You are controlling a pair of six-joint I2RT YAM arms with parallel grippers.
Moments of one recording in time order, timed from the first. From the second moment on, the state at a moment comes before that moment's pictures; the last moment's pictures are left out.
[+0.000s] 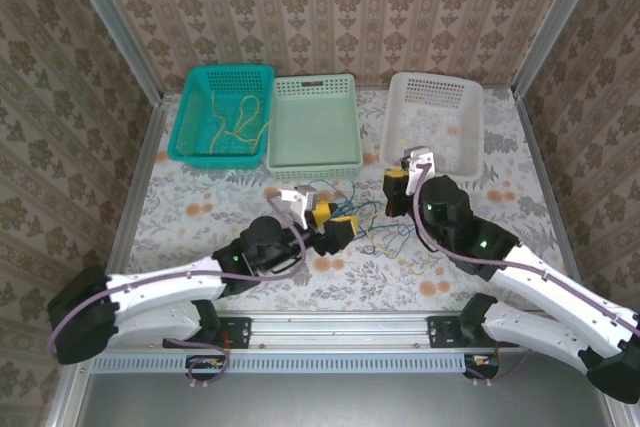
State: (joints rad) left arm -1.12 1.09 0.46 0.58 -0.04 -0.64; right arm 0.78 0.86 0.78 -0.22 0.39 0.29
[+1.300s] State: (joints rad) left arm -1.15 1.52 0.51 1.06 0.10 -0.97; right arm 0.87 0.89 0.78 0.12 0.80 -0.06
